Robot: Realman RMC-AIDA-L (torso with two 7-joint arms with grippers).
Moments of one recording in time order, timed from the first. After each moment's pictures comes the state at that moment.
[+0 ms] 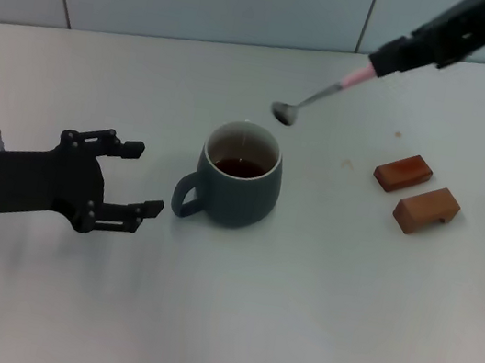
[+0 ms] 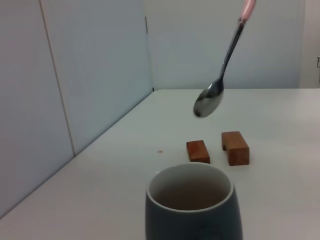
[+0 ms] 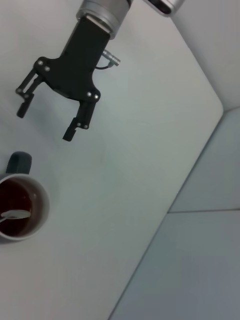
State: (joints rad) left arm -0.48 -2.07 0.95 0.70 1.84 1.37 -1.09; right arm 0.92 1.99 -0.87 -1.57 -2.42 -2.02 2.60
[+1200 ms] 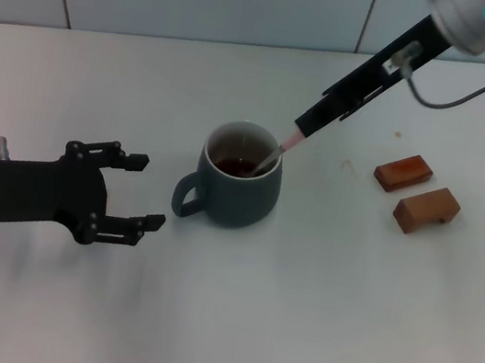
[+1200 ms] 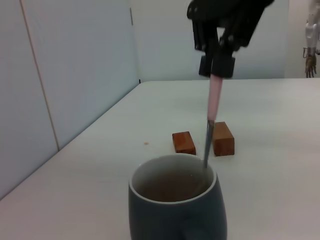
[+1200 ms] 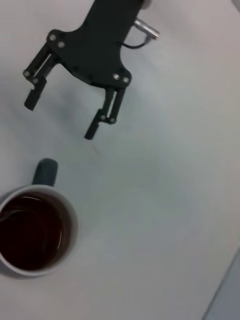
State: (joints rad) left arm -0.47 -2.07 0.99 0.71 1.86 1.38 -1.09; right arm 1.07 2.00 -1.01 -1.01 -2.53 -1.74 2.51
